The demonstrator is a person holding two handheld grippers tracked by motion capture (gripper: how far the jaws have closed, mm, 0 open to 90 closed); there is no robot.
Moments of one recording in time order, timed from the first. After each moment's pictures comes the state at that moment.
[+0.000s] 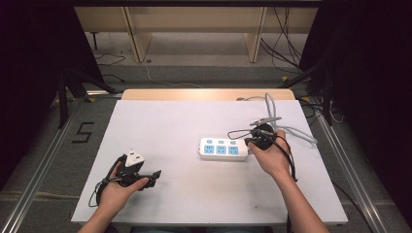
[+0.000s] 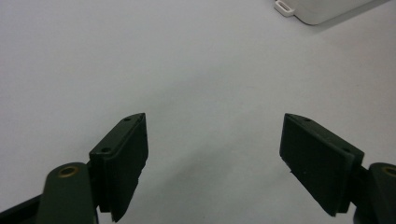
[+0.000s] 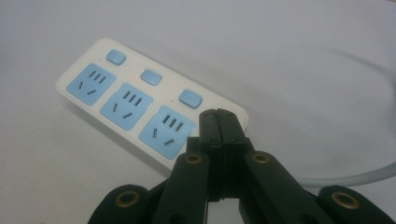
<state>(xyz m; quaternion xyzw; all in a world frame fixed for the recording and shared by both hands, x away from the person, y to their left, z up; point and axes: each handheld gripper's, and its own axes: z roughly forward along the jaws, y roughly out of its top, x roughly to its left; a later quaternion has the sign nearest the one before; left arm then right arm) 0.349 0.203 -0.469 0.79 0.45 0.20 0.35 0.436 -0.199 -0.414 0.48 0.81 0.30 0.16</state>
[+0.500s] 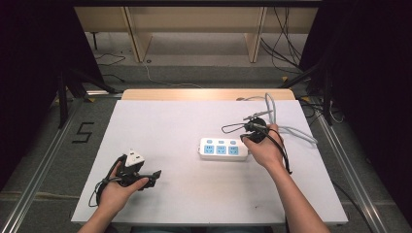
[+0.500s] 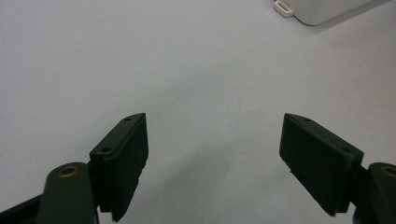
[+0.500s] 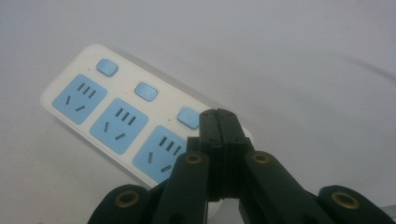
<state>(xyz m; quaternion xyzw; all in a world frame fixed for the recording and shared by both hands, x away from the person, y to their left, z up) 0.350 0.203 -0.470 0.79 0.45 0.19 0.36 0.459 -0.186 -0.416 0.48 0.82 0.28 0.15</state>
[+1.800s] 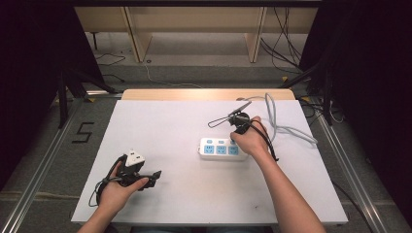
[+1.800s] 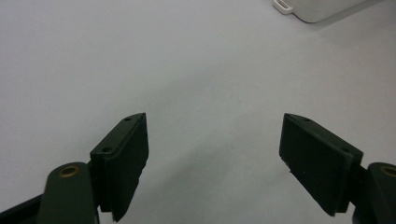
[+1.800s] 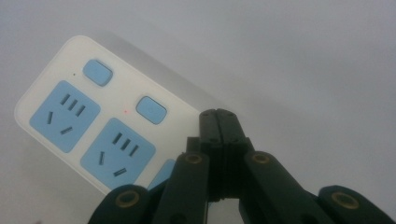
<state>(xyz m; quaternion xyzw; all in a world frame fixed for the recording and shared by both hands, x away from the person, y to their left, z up) 0.350 0.203 -0.471 0.79 0.45 0.19 0.36 0.500 -0.150 -0.430 0.48 0.85 0.20 0.09</state>
